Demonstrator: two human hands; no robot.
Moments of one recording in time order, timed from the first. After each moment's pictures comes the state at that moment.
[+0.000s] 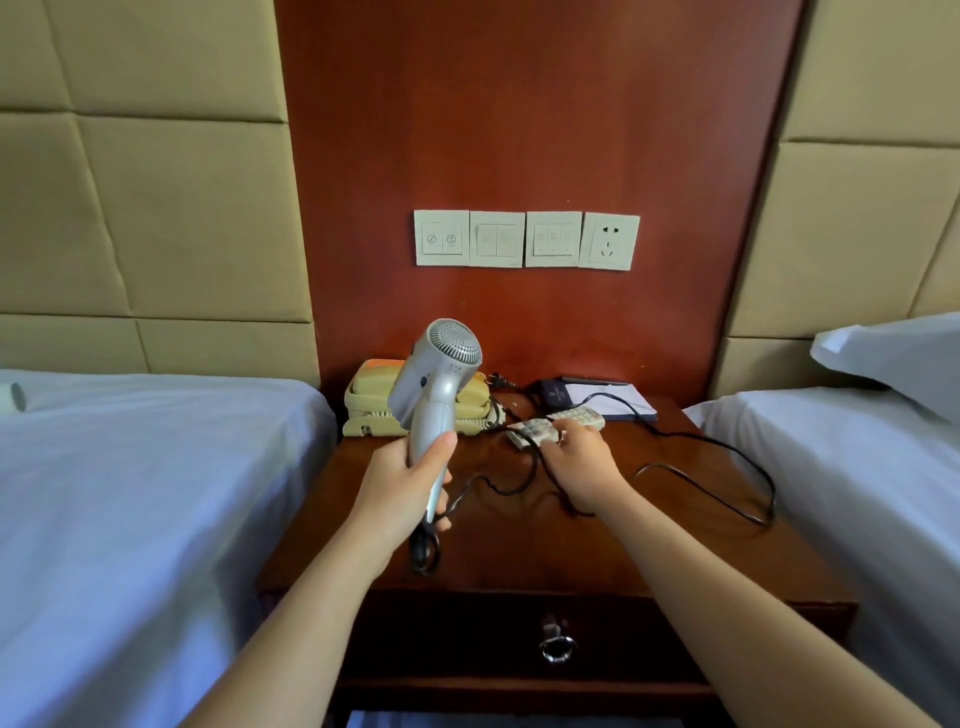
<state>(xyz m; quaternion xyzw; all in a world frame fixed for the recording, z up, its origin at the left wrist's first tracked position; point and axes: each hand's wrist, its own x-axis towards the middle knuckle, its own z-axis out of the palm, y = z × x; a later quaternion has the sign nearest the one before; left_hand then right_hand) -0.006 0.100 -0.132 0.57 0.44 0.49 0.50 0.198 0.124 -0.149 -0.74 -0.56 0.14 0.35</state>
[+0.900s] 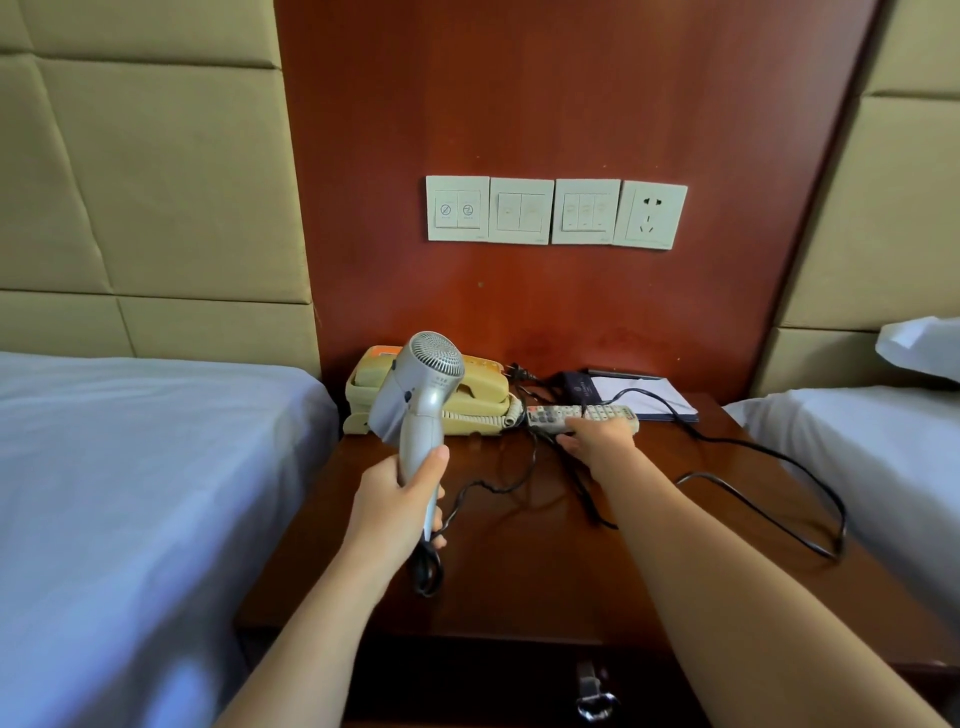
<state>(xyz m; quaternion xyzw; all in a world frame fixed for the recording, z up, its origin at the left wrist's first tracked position) -0.009 0.146 -0.163 0.52 0.50 0.49 0.49 0.225 0.237 -0.174 -0.67 -0.22 0.41 0.58</state>
